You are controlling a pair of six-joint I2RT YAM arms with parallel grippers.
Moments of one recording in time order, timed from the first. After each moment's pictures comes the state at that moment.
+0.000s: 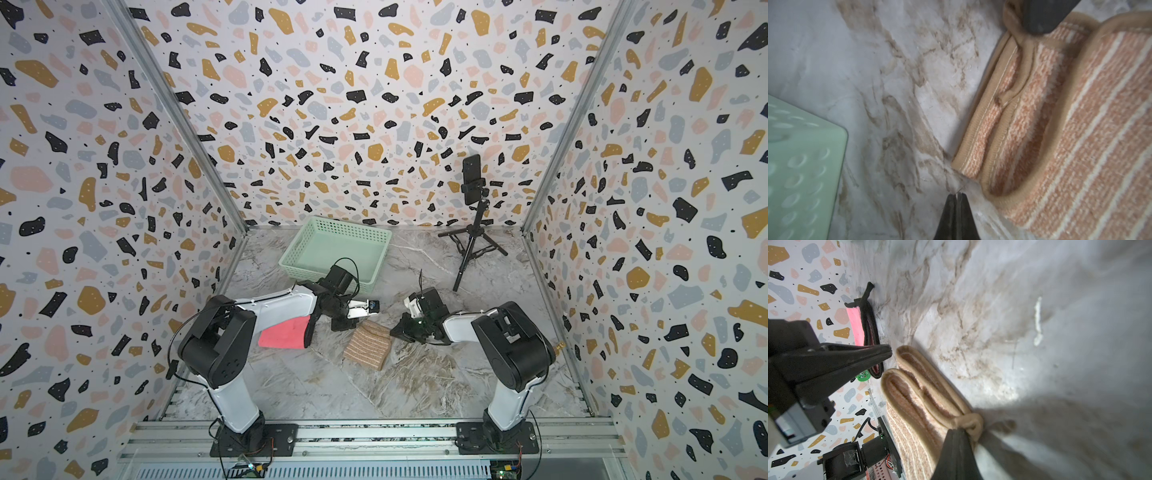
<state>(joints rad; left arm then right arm) -0.53 1.80 1.11 -0.51 0.21 0.94 0.53 1.71 0.72 0.09 -0.61 0.78</state>
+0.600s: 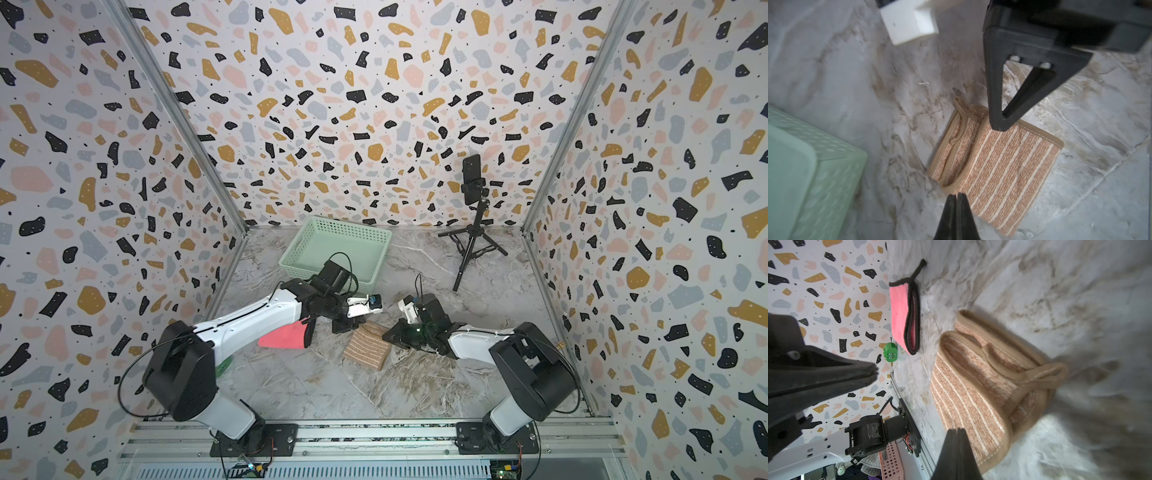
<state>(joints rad) -0.61 1.65 1.15 -0.66 0.35 0.77 0.63 1.59 0.60 0.28 -0.64 0.91</state>
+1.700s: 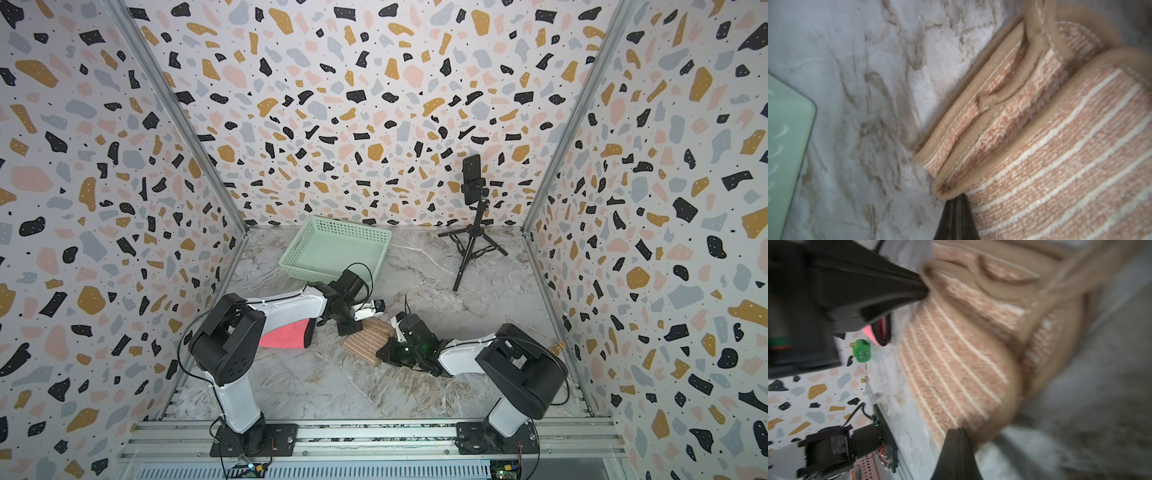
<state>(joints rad) -0.61 1.84 1.14 -0.57 0.10 0.70 0.82 1.63 0.52 0.37 -0.40 0.98</state>
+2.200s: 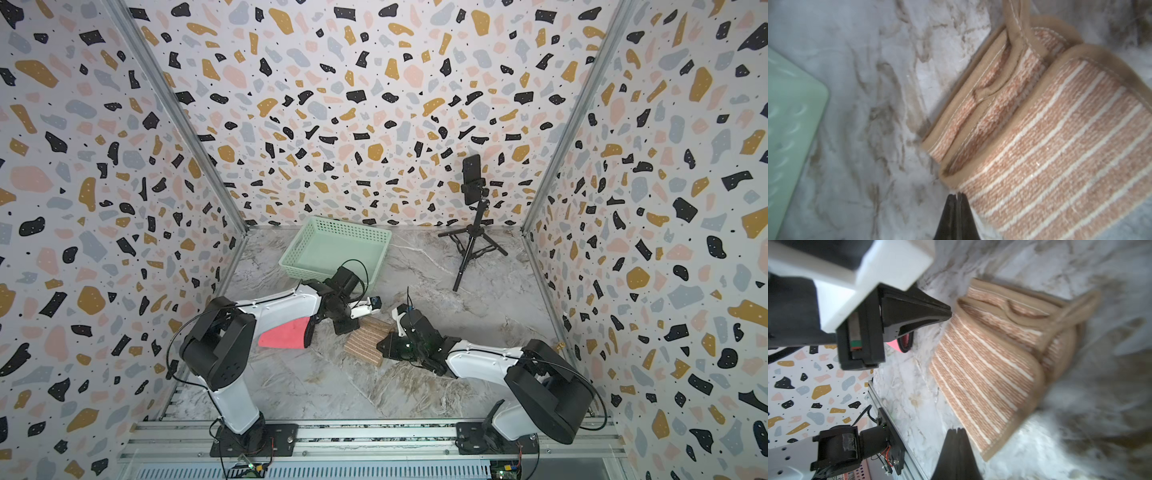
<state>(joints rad) -0.56 1.77 1.16 -0.65 0.14 0.67 0.86 1.44 0.58 0.22 -0.32 0.93</state>
